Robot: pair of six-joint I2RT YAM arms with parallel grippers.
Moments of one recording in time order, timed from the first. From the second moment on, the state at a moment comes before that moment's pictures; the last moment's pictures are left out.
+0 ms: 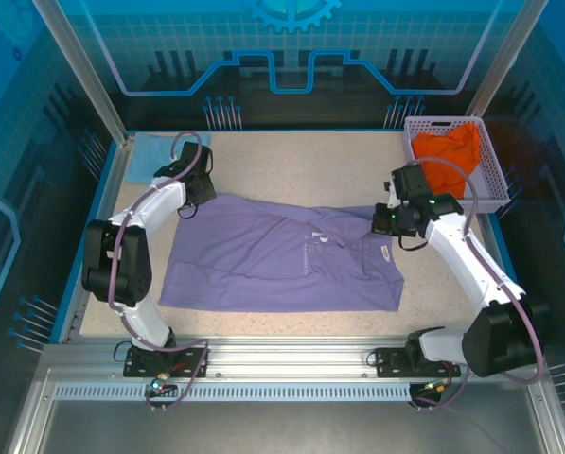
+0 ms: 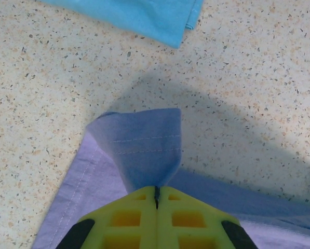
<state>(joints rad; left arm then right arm) -0.13 1.74 1.31 -0.63 -0.24 -0.50 0.18 1.29 1.10 -0.89 -0.10 0.35</state>
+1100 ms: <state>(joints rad) -0.01 1.64 1.19 -0.87 -0.23 -0.70 0.06 1.14 0.76 -0.90 -0.23 0.48</state>
